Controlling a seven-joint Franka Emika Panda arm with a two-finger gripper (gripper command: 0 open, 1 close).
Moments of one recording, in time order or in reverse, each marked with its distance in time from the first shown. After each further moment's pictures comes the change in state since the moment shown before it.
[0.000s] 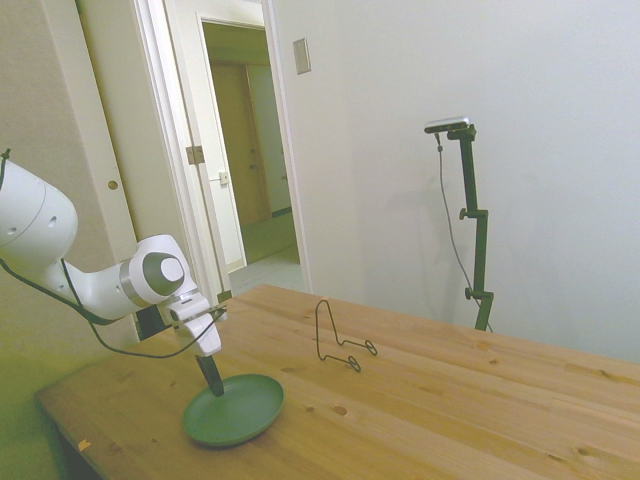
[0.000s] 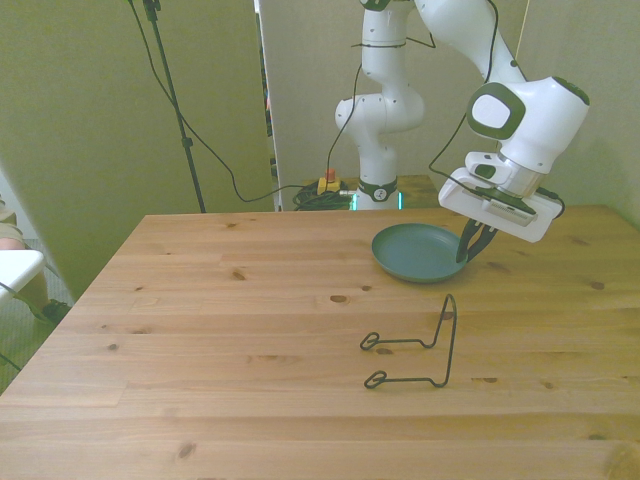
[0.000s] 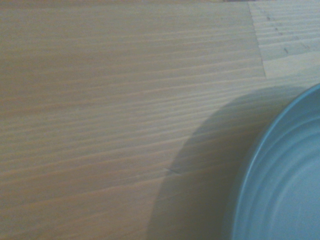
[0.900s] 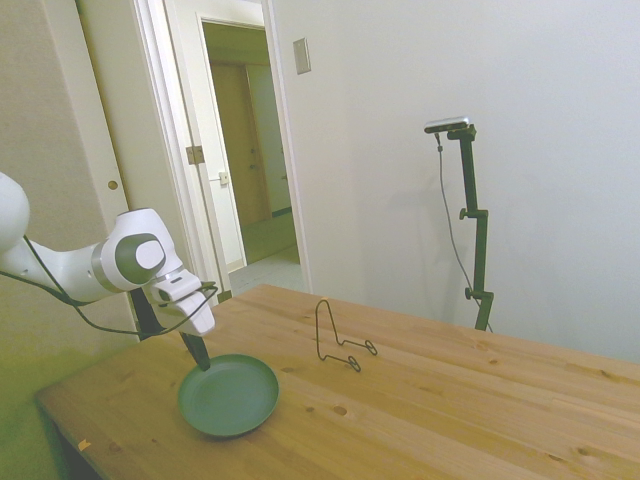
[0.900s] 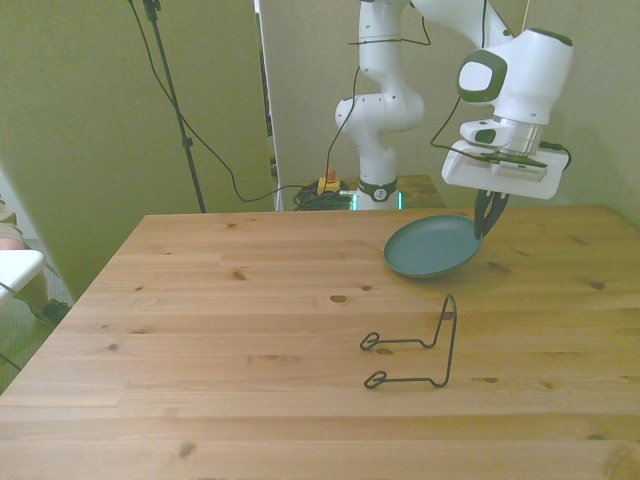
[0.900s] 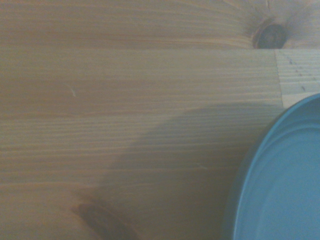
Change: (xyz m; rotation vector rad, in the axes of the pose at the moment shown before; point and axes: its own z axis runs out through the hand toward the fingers) arm 0.010 0.035 -0.067 0.212 -0.078 -0.121
